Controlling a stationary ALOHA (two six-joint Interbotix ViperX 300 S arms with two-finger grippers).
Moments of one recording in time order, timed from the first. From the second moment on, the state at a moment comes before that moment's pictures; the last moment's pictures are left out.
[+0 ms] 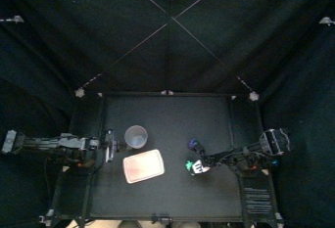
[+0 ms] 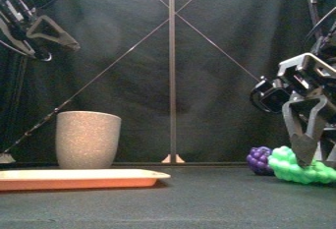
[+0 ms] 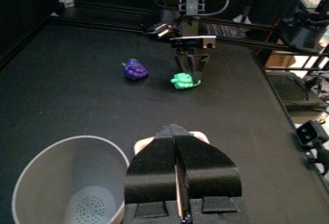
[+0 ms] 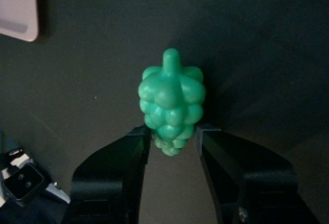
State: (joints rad) left arm 0.04 -0.96 1.20 -0.10 0.03 0.00; right arm 0.14 -0.11 1.00 0.31 0.06 0.99
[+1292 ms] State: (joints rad) left arm 0.04 -0.96 1.21 -0.11 -0.01 0.00; right arm 0.05 0.40 0.19 -0.22 0.13 0.99
